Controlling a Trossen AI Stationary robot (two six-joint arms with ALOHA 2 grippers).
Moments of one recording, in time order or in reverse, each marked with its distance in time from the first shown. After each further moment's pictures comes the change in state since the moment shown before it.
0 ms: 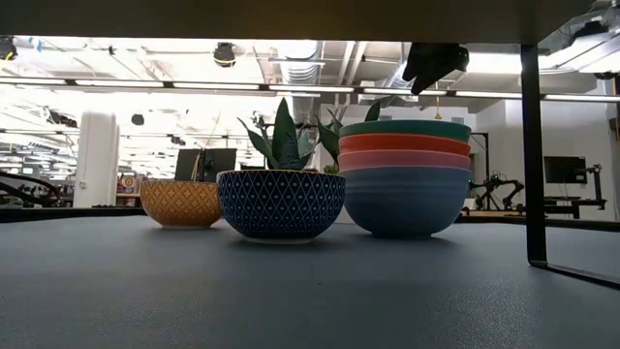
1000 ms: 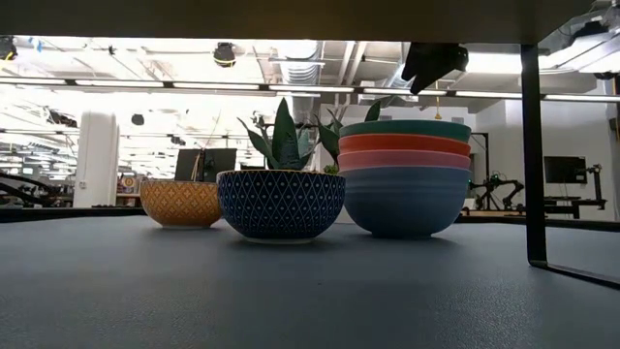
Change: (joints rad) left arm 0.229 -0.091 0.389 -0.416 -0.263 -0.031; right arm 0.000 0.000 0.000 0.006 0.000 0.000
